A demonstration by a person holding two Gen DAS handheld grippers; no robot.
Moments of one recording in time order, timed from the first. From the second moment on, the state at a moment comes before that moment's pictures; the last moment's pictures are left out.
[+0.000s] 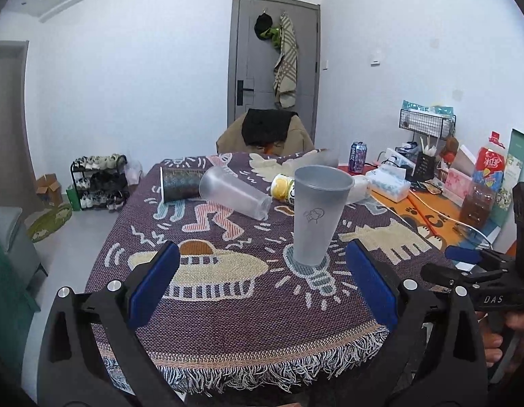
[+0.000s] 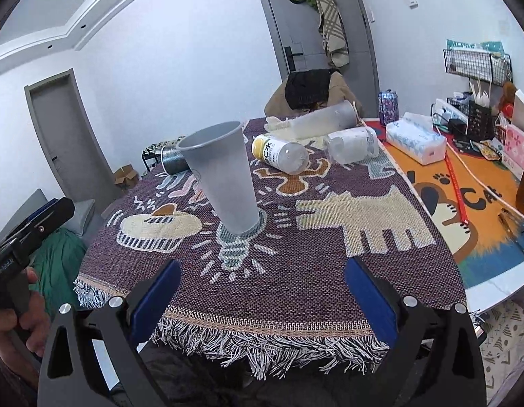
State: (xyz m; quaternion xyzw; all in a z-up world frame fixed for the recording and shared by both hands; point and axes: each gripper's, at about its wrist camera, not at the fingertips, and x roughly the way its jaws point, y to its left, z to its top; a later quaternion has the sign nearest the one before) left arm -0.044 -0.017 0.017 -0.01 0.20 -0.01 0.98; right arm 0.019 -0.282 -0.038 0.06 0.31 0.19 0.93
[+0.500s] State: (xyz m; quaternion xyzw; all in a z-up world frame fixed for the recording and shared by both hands) left arm -0.051 -0.016 0.020 -0.01 0.20 0.00 0.98; right arm 0.013 -0.283 -0.033 0.06 0.29 0.18 0.94
